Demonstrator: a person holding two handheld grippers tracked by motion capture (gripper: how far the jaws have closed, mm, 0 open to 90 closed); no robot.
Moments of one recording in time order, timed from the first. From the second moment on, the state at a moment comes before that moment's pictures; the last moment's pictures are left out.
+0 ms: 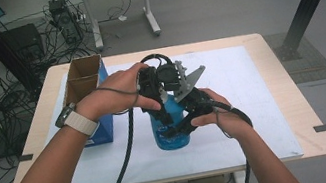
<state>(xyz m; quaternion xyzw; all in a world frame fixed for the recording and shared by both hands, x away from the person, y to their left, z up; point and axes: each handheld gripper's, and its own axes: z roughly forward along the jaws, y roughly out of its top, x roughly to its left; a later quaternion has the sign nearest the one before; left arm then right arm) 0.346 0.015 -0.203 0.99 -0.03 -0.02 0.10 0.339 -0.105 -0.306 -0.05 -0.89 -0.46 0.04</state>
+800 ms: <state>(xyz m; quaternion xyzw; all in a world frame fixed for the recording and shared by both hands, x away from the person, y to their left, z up) 0.344 0.016 -0.203 0.99 -0.04 -0.02 0.10 0.337 -0.104 -0.306 -0.04 -0.89 -0.46 0.03</state>
